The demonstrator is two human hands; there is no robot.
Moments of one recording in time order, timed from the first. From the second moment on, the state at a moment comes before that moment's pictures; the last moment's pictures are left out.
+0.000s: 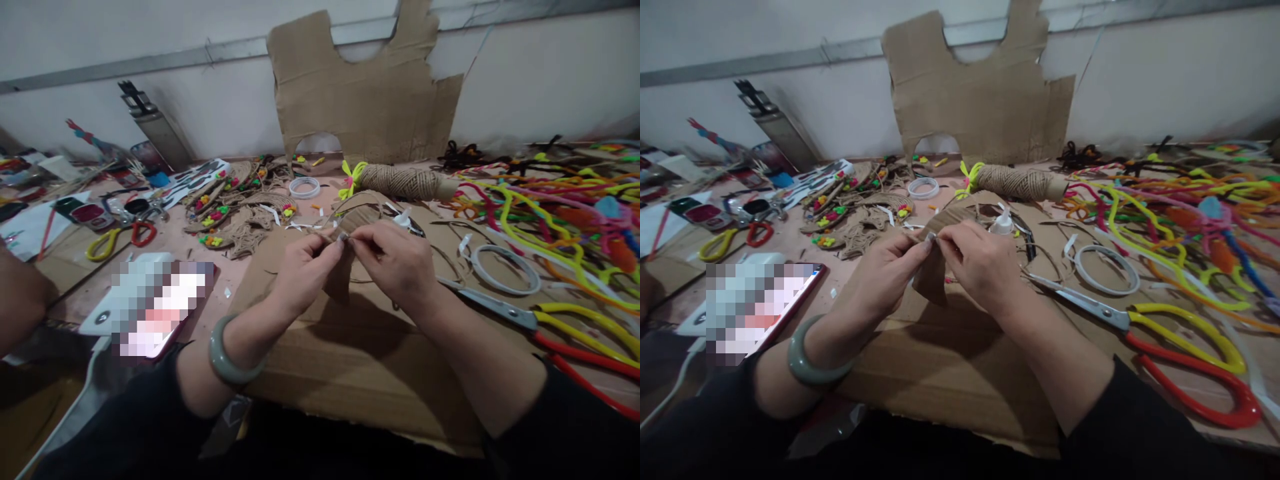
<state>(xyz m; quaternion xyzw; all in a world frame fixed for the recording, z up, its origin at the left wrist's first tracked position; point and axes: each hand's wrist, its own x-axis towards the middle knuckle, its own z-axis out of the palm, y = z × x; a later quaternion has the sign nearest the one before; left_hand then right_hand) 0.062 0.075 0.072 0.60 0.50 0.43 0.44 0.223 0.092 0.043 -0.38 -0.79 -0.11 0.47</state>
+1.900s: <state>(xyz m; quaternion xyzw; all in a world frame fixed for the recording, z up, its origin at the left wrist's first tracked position) 0.068 0.085 0.057 0.40 0.37 0.54 0.64 0.196 0.090 0.038 -0.34 -0.53 0.49 0.61</state>
